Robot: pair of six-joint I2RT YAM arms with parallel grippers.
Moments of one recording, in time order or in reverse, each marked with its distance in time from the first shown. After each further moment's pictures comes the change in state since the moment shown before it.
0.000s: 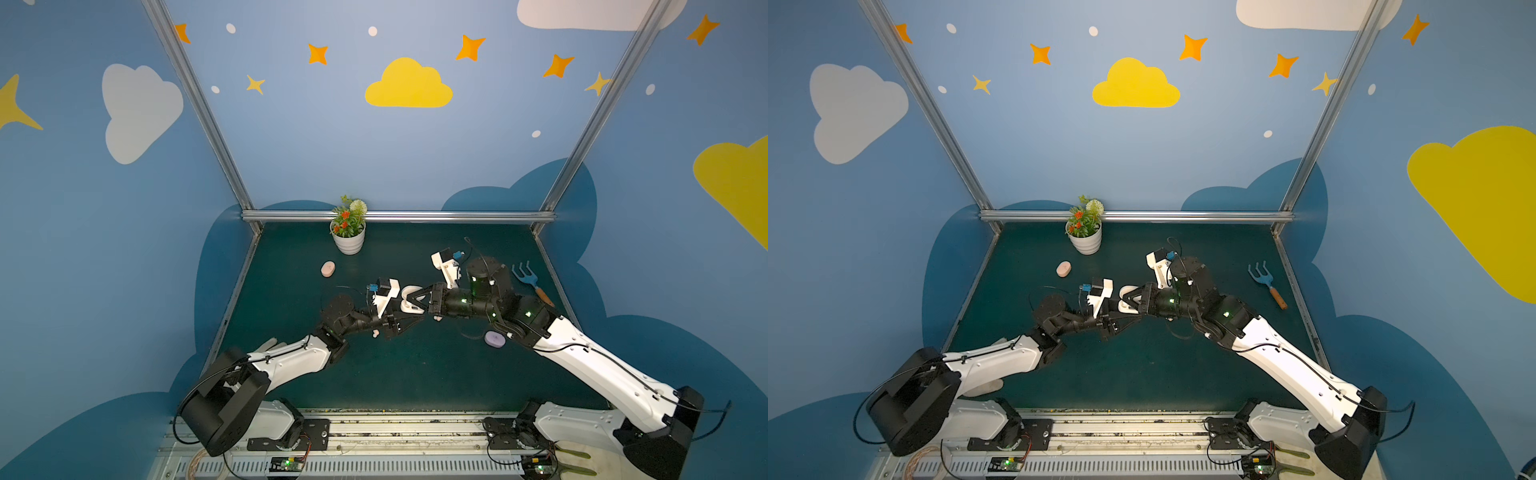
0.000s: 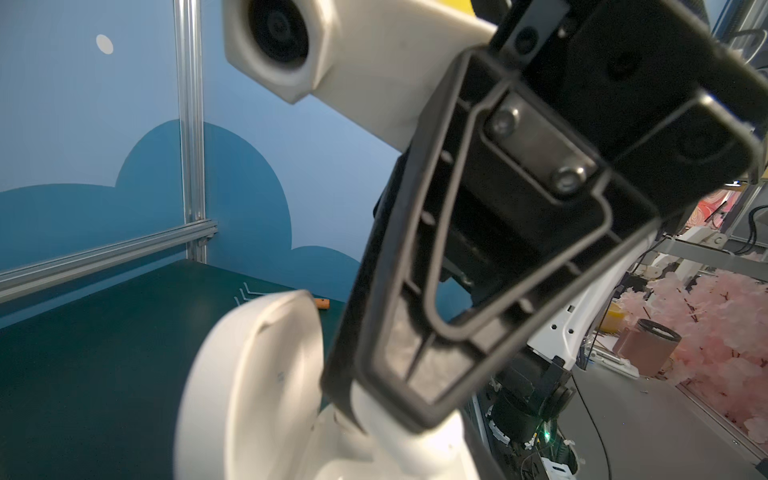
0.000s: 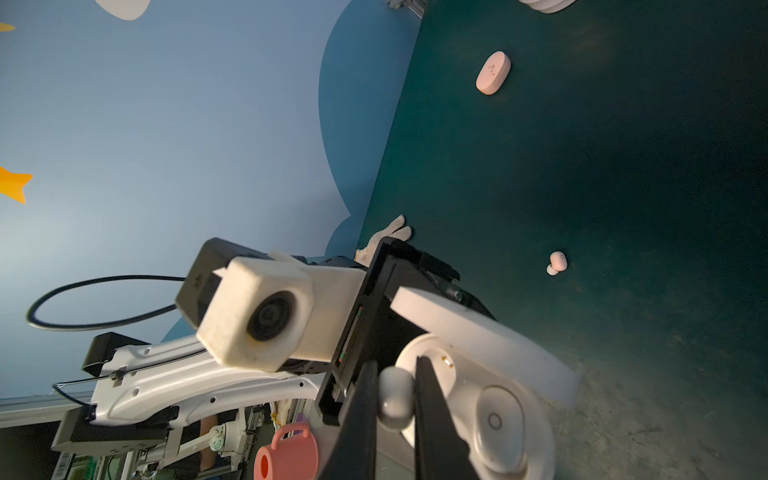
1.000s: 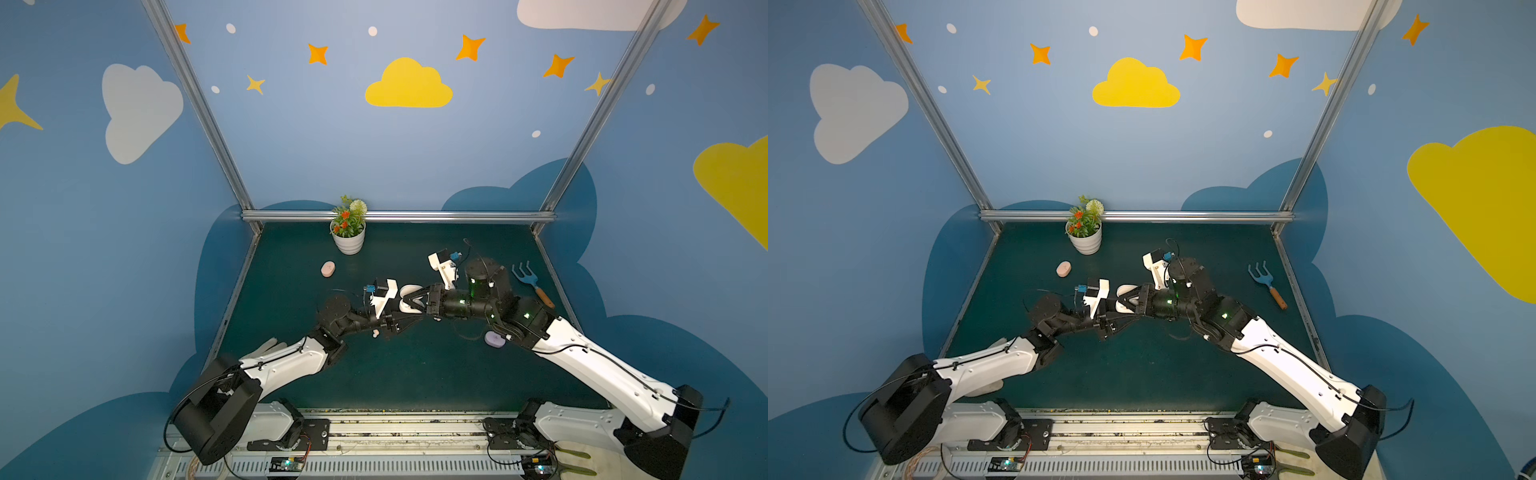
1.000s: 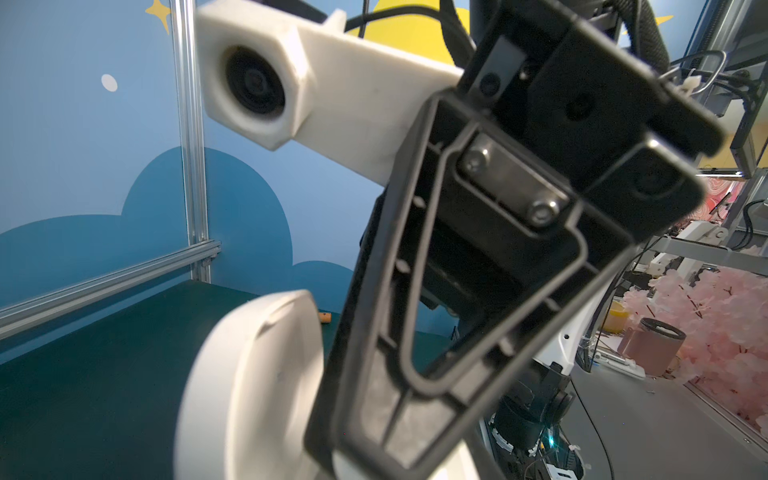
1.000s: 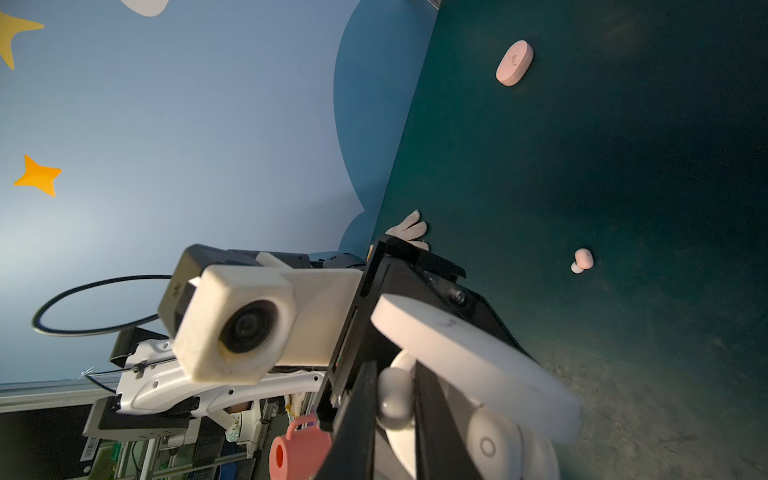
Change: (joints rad) left arm 0.000 -0.049 0.000 -0.019 -0.008 0.026; right arm 0.024 0.001 -0.005 0.028 -0.012 0.033
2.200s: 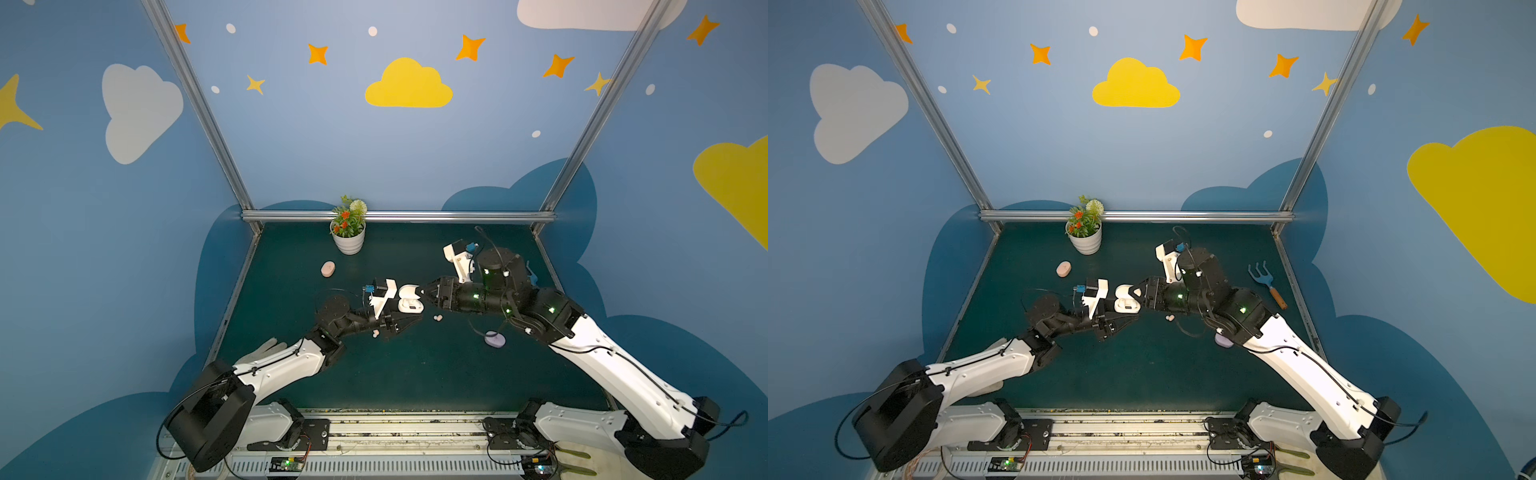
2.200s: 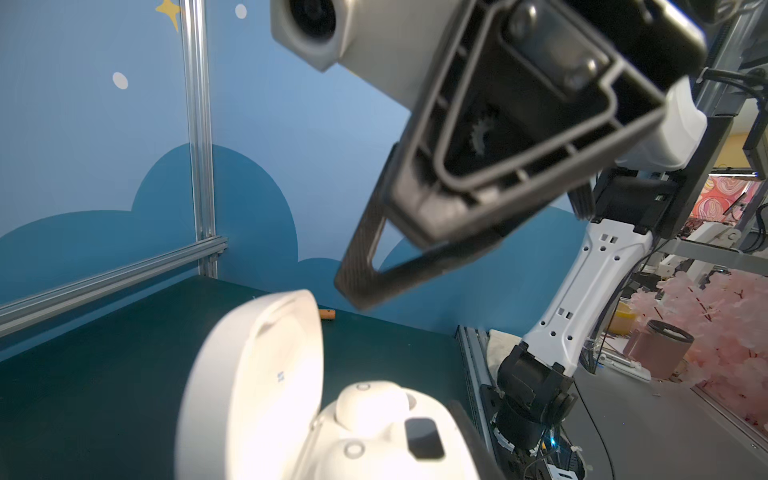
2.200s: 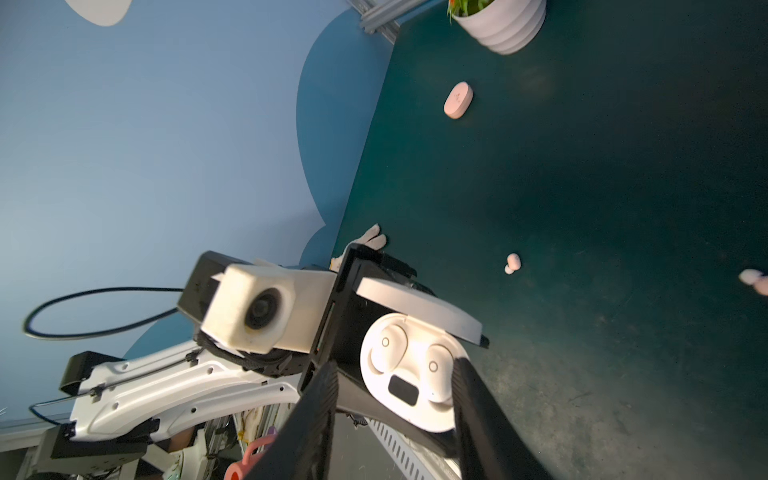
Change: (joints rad) left arm -0.006 -0.042 -0.001 -0.055 -0.022 0.008; right arm -0.048 -0.003 0.228 -0.315 0.121 -0.132
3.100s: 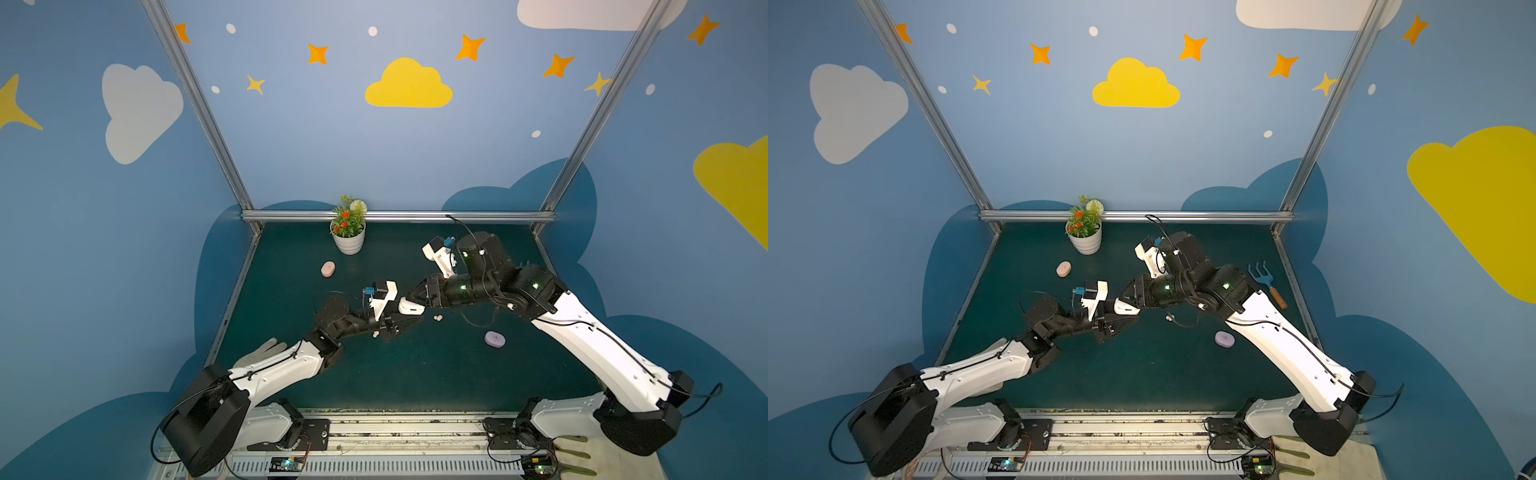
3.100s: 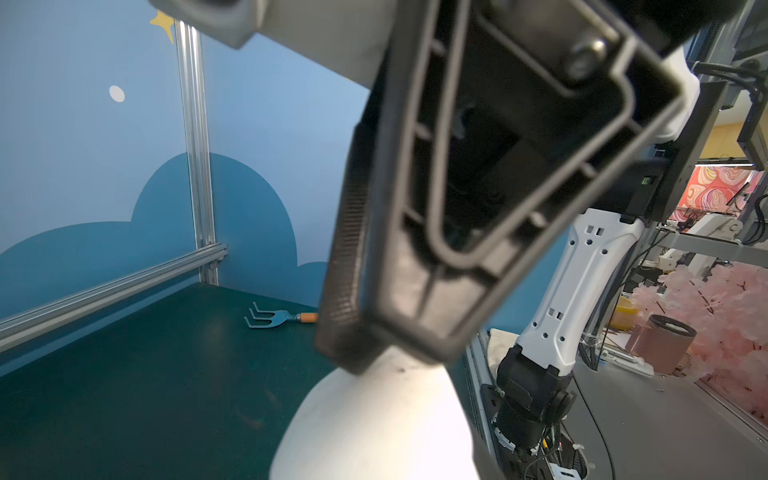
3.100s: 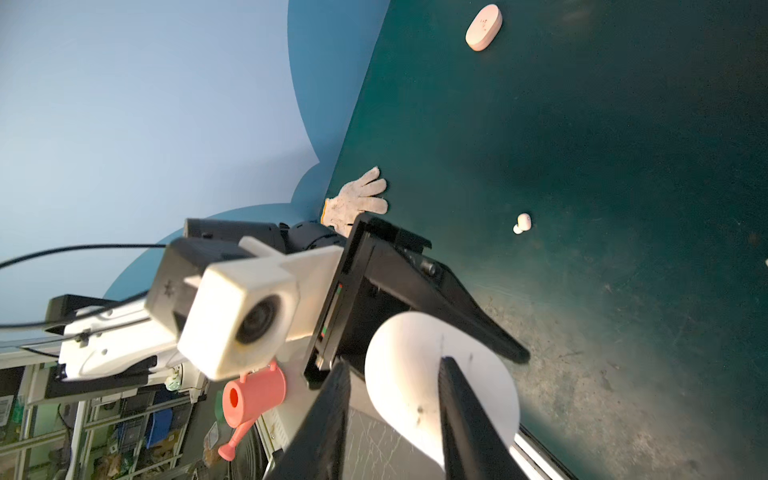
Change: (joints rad) left arm -0.014 -0.025 0.000 -0.027 -0.014 0.030; right arm 0.041 0.152 0.172 -0.210 -0.137 -0.100
